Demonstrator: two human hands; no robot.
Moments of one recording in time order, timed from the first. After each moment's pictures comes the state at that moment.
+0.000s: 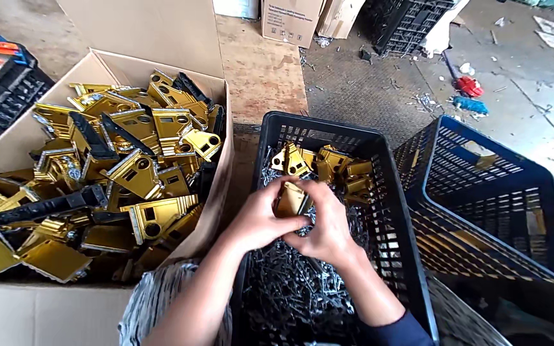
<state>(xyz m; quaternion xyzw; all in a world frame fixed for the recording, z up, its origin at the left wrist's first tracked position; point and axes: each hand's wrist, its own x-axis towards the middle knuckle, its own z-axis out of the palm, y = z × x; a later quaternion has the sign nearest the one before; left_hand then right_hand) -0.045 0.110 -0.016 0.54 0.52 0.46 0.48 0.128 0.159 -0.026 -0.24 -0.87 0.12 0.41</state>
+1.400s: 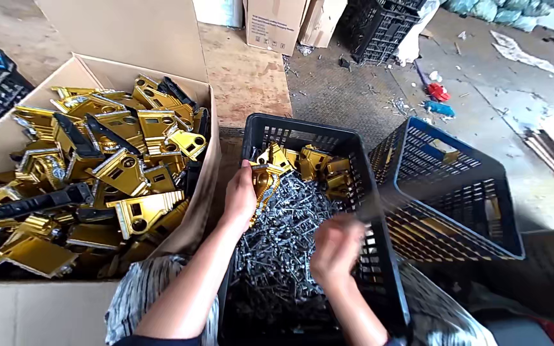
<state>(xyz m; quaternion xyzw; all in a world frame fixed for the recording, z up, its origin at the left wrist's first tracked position) -0.017 0.118 -0.012 0.30 0.67 0.53 0.42 0.175 0.080 -0.027 -0.42 -0.74 0.17 0.50</state>
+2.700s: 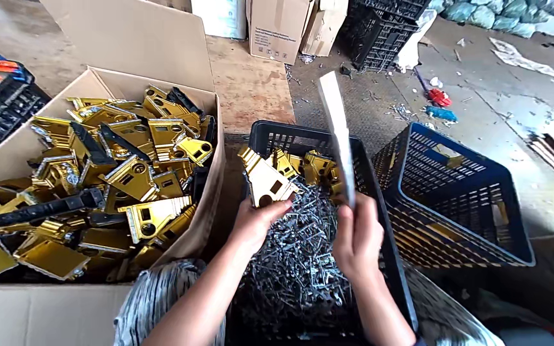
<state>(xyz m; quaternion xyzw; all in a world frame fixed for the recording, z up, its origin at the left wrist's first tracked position) -0.002 0.095 -0.019 0.23 0.40 0.67 0.58 0.187 0.109 0.001 -0.42 -0.77 0.10 0.47</state>
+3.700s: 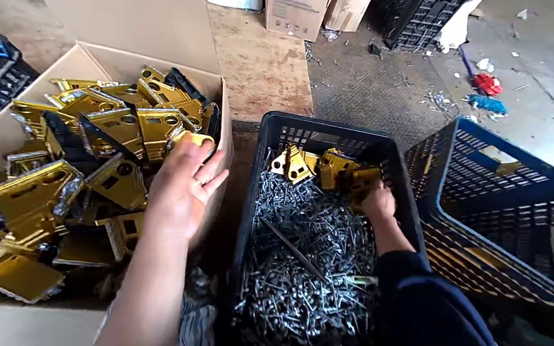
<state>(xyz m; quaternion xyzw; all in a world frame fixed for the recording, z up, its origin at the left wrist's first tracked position) -0.114 0.125 -0.004 0.24 0.51 0.70 0.44 0.256 0.330 -0.124 -0.77 -0.62 0.12 -0.01</state>
